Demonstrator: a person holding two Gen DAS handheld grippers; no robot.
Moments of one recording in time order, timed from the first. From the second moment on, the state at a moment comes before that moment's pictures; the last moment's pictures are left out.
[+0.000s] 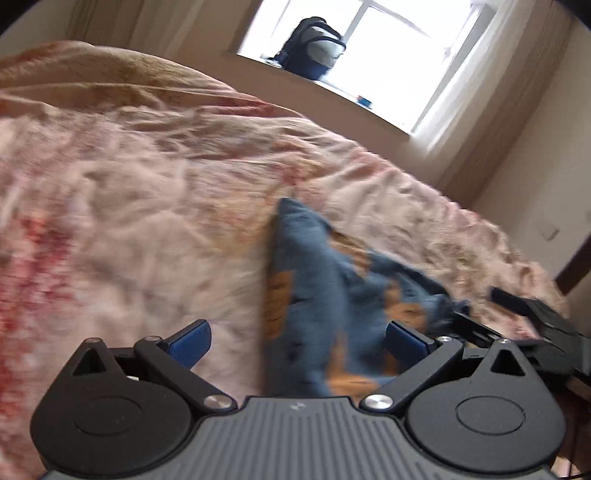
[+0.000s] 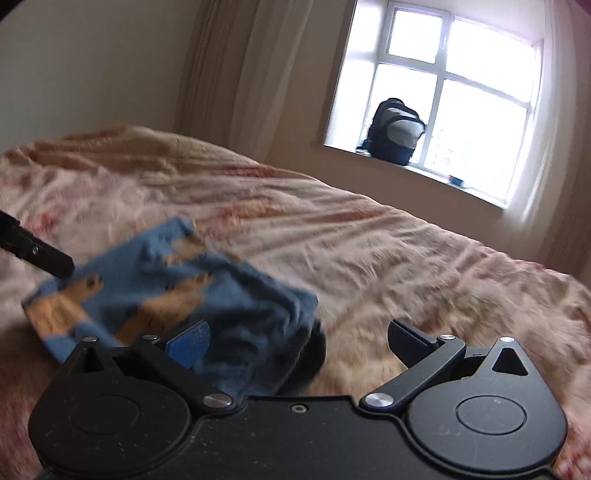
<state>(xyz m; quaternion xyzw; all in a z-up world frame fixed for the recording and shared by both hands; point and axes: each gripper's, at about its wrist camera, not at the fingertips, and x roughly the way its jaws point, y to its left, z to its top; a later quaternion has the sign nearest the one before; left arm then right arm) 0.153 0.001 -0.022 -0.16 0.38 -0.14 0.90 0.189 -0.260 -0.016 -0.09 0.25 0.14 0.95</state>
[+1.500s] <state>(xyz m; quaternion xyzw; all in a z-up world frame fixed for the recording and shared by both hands) 0.164 0.008 -0.056 -0.24 0.39 -0.21 0.86 0.293 -0.324 -0.059 0.26 0.37 0.27 0.85</state>
